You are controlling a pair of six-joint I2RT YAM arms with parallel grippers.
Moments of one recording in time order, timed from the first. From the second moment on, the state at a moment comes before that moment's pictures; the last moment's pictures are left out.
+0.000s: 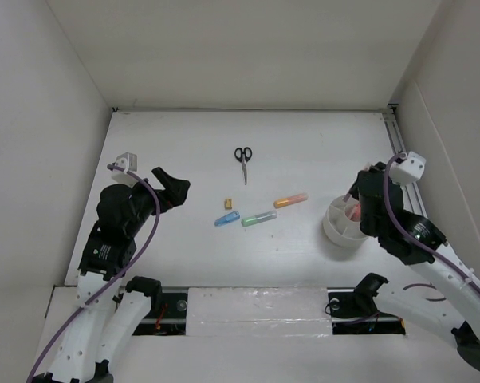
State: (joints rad) left arm -0.22 0.59 0.81 -0.53 0.08 -0.60; right arm 0.72 0.79 1.02 -0.56 0.95 0.60
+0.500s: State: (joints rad) left arm -0.22 0.59 0.81 -0.53 0.10 -0.60; right arm 0.59 0.95 1.00 -1.06 1.19 1.19
